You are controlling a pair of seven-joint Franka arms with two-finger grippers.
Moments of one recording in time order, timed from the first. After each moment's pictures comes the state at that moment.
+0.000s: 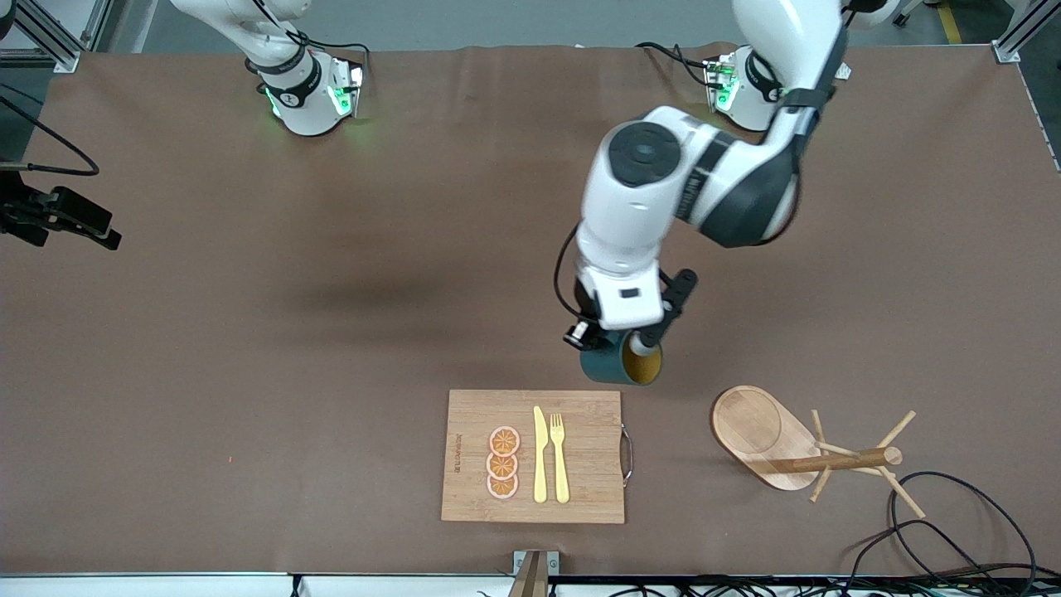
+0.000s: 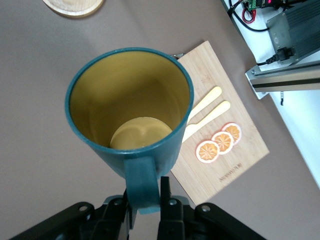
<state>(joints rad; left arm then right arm) -0.57 0.58 -0.03 -1.19 0.00 2.00 -1.56 -0.07 0.05 0.03 -1.48 0.02 1.56 0.04</state>
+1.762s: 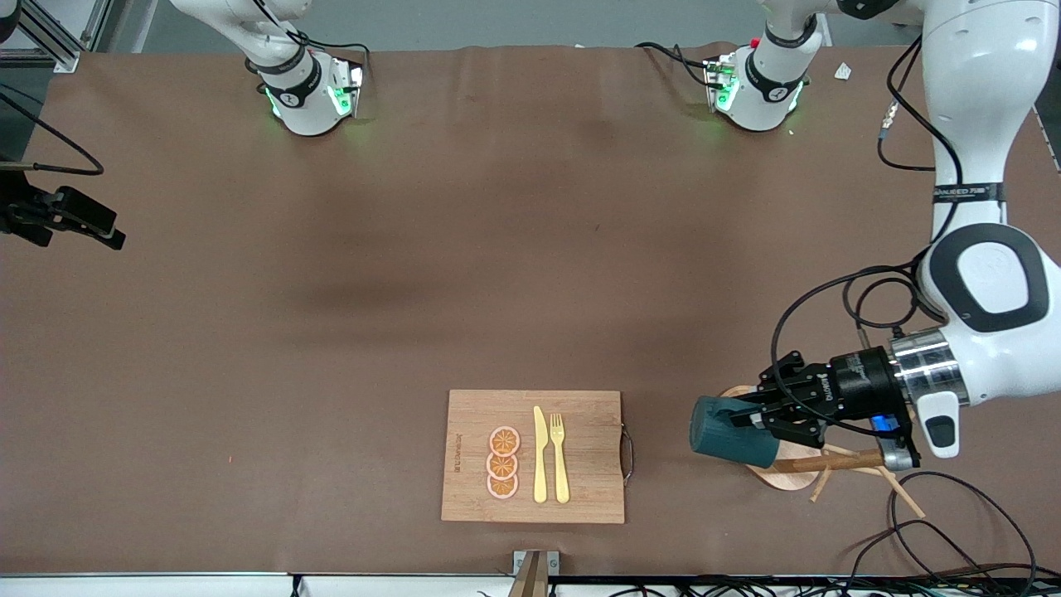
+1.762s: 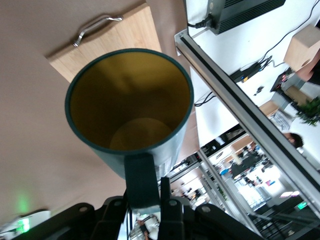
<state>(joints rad) -0.04 0.63 -0.03 -1.22 -1.04 1.87 -0.79 -0.06 0.05 0.03 -1.48 0.02 1.56 0.04</state>
